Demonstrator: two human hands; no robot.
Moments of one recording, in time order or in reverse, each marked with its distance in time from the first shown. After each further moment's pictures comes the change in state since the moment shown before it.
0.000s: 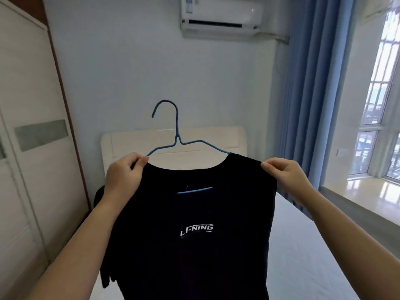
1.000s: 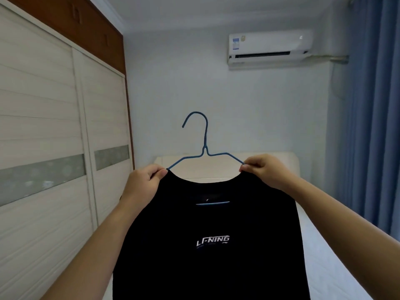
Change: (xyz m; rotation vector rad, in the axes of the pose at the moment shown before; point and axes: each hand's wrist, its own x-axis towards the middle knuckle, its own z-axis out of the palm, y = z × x) left_hand 0.023 0.007 -0.064 0.109 0.035 -0.022; right_hand 0.089 -0.079 0.085 -0.231 -0.286 -0.317
